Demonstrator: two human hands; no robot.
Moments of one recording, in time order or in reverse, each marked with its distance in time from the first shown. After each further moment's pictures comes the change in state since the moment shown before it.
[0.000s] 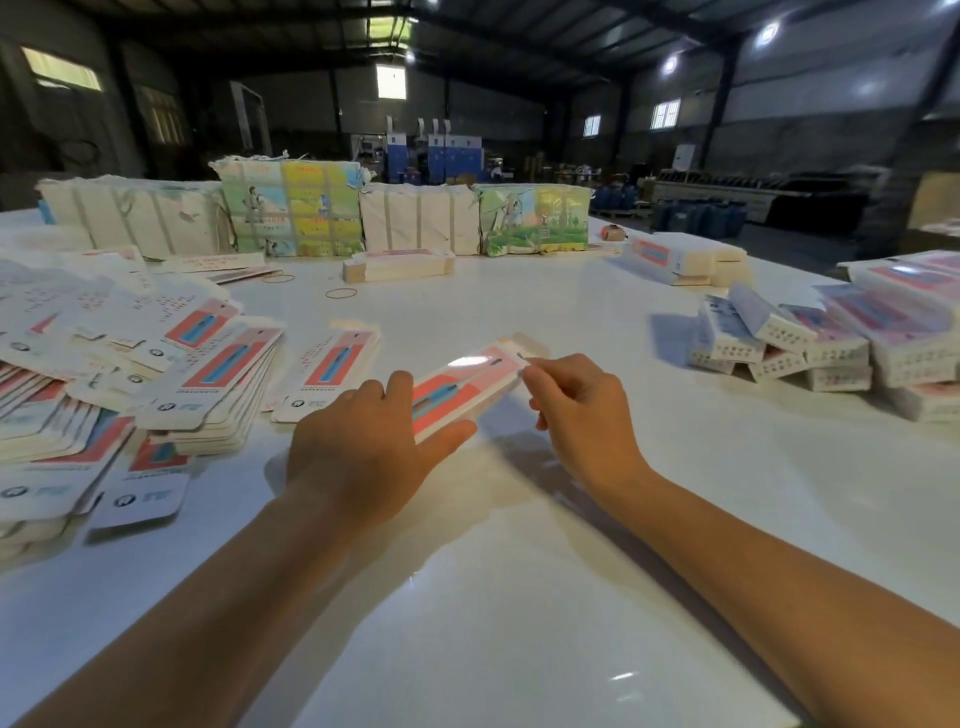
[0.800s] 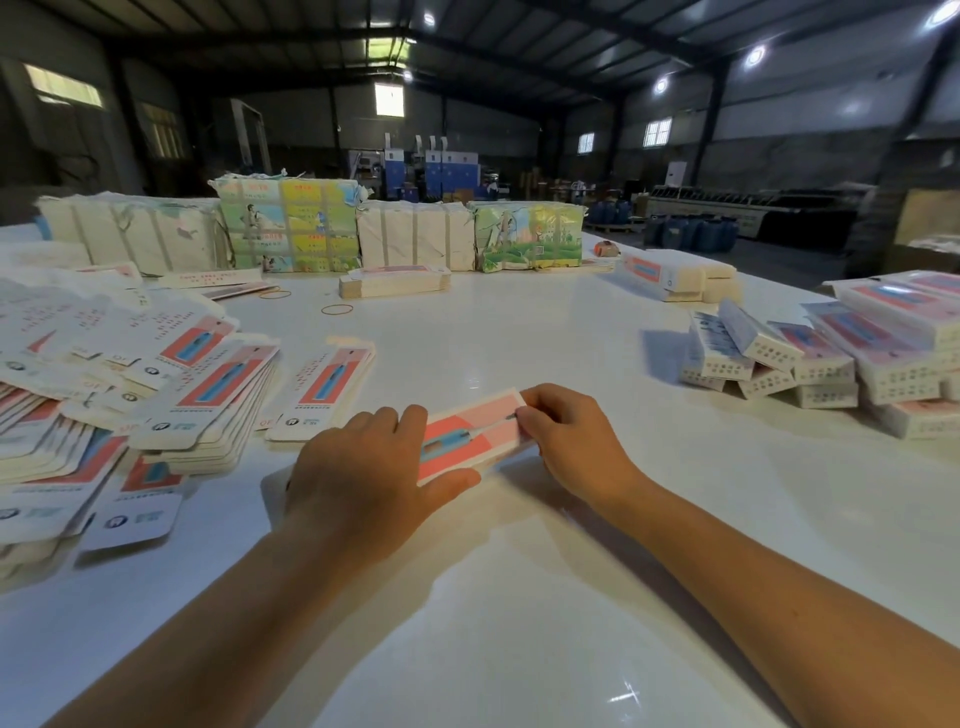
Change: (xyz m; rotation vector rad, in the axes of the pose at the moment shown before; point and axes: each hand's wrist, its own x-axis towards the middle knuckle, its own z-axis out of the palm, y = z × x) left_hand -0.014 0.018 -0.016 -0.013 0.173 0.213; right_hand 0.005 0.004 -0.006 -0.117 -0.208 0.100
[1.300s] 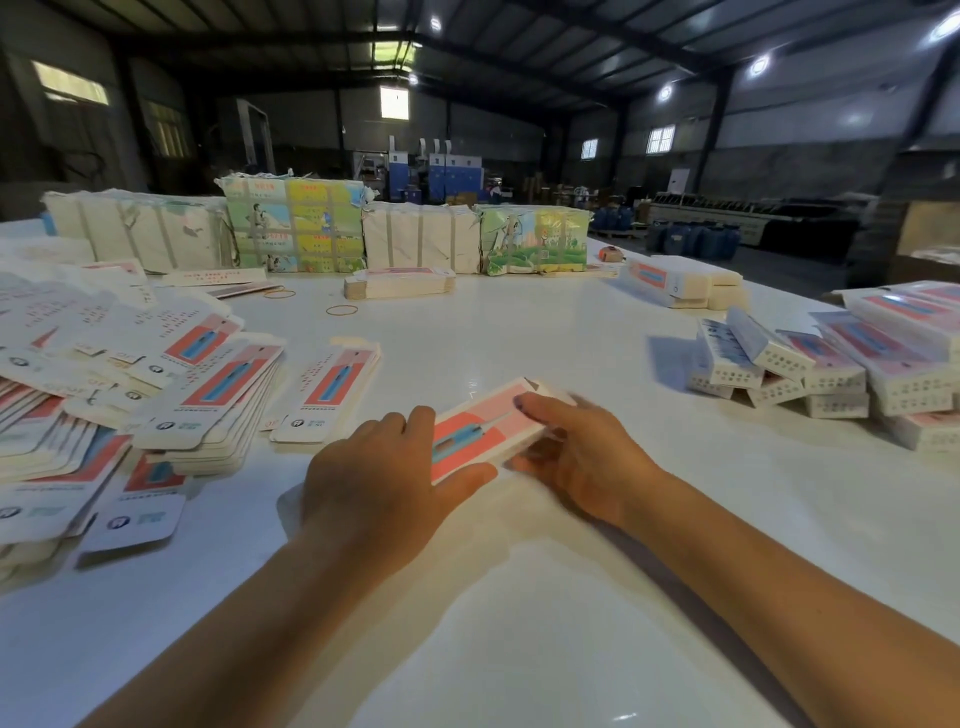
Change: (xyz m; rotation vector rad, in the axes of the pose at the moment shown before) left_hand -0.001 0.003 0.007 0.055 -0.081 -0.153; right_hand 0.005 -0.004 -0.002 0.692 -0.103 0.402
